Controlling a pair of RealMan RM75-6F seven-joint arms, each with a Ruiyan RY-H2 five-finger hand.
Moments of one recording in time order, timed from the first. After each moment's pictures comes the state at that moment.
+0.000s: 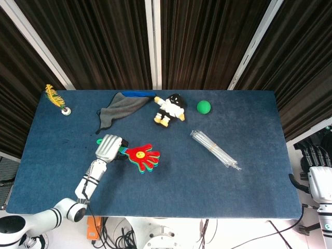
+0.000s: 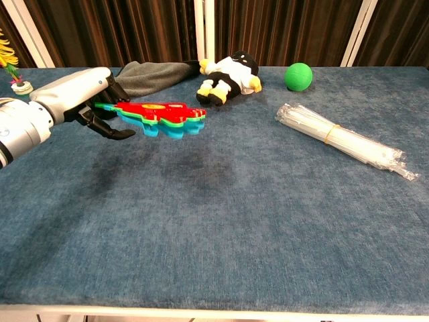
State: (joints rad) left arm -0.66 -1.76 -0.16 -1.08 1.40 1.10 -0.14; right arm 0.07 -1.16 0.08 -1.43 -1.50 1.50 0.13
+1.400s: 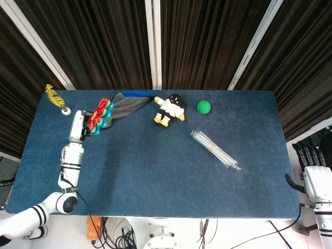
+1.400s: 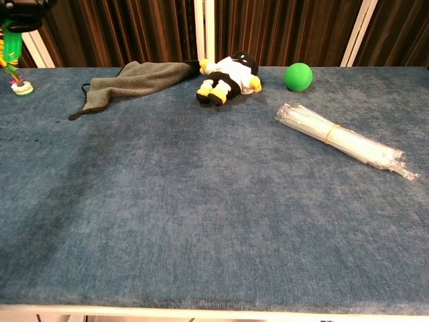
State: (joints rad) left arm -0.58 -1.60 -0.42 -1.29 1.29 1.17 -0.51; right arm 0.08 -1.14 0.08 -1.48 -1.50 1.48 0.10
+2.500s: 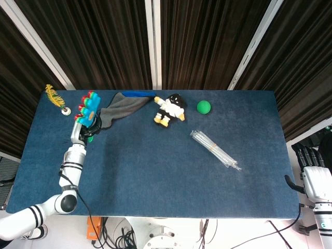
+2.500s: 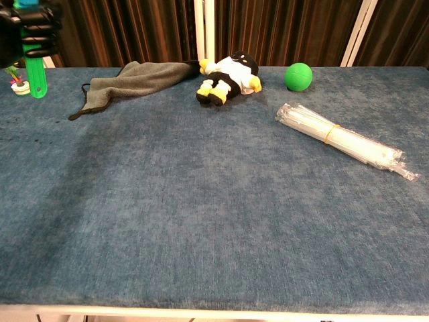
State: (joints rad) left arm -0.58 -1.52 -0.49 -1.49 0.93 0.99 -0.82; right arm 0.09 -1.14 0.07 -1.47 -1.48 1.44 0.11
